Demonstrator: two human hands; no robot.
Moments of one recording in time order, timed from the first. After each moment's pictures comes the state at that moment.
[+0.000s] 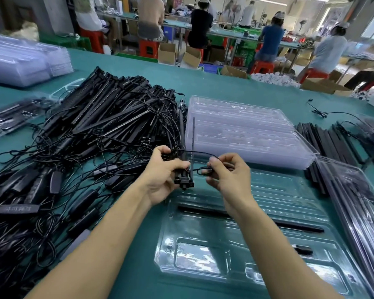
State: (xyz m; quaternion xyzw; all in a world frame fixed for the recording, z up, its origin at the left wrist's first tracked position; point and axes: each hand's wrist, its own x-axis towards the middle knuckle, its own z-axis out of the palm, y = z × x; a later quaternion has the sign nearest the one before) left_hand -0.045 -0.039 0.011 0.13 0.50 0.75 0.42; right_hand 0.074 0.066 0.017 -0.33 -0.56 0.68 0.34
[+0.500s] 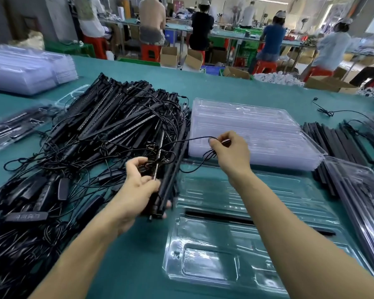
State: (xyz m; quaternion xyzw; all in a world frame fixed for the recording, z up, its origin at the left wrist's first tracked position) left_hand -0.046 -0.111 0.015 0.18 0.64 0.66 0.35; right_hand 0.030 0.100 0.040 -0.37 -0.74 0.46 0.33
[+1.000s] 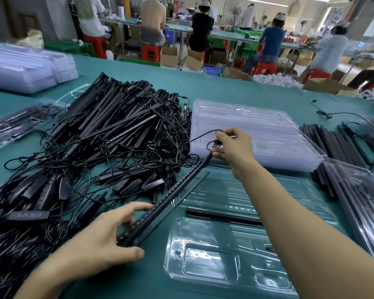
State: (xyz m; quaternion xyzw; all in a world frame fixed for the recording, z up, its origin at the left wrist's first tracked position) left_hand -0.040 -0.198 0.007 0.42 0.77 0.37 0.31; right_hand 0.020 0.118 0.048 -0.36 -0.64 0.60 0.31
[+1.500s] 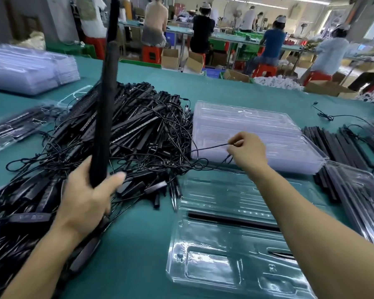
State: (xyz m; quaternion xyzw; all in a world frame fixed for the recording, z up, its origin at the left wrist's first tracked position) left_hand -0.071 -0.177 0.023 0.28 0.71 0.65 0.06; right_hand 0.034 0.139 0.049 -0.42 -0.82 0.32 0.23
